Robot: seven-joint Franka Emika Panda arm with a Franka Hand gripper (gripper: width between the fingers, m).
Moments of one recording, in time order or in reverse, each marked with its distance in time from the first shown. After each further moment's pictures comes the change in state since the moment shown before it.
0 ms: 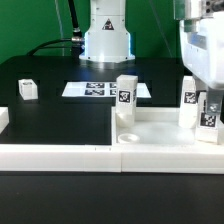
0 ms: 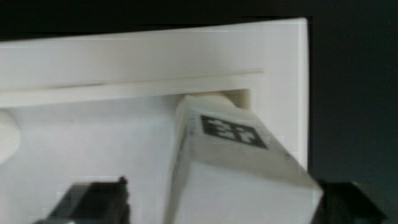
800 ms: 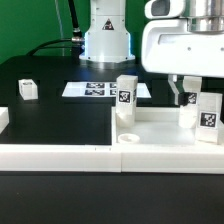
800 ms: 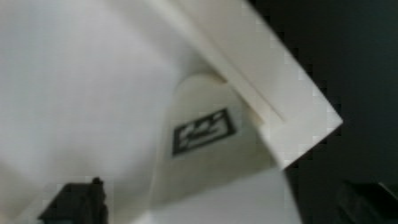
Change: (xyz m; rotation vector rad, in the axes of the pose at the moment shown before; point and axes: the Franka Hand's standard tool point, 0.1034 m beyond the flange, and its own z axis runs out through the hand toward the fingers) arm 0.007 -0.008 -0.001 -0.017 0.034 -0.904
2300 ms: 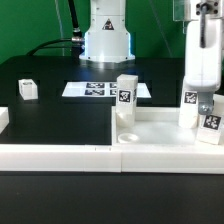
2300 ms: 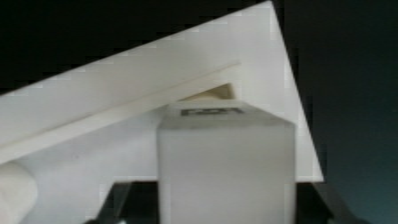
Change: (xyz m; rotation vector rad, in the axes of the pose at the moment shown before) arm -0.007 0.003 0.003 0.009 -0.052 1.417
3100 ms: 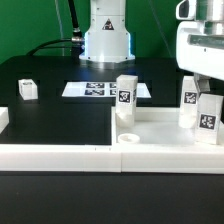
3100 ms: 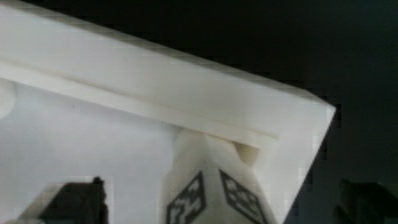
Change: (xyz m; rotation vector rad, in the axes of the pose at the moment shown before) arm -0.018 0.012 0.004 -0.021 0.065 -0.833
